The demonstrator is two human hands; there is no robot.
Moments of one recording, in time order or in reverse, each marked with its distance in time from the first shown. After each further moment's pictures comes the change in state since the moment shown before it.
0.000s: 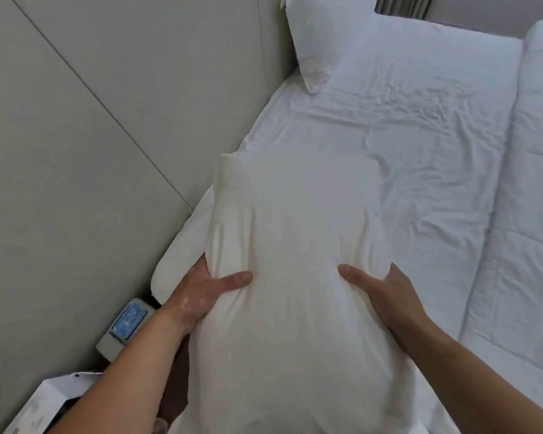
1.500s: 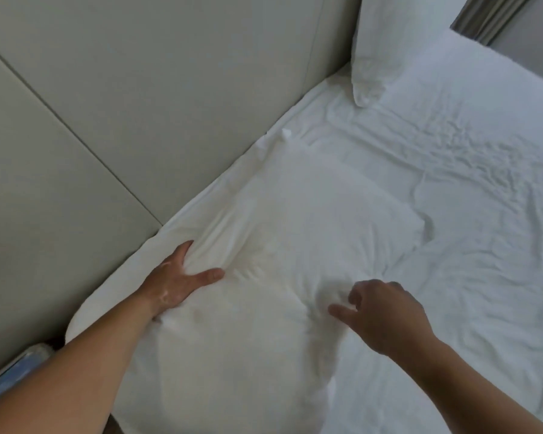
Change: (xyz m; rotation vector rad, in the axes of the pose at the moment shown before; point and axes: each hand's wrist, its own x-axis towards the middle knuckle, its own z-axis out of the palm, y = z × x) left_hand 0.281 -0.038 -0.071 0.425 0.137 -0.177; right_hand 0.259 -0.039 0.089 -1.433 -0.156 -0.105
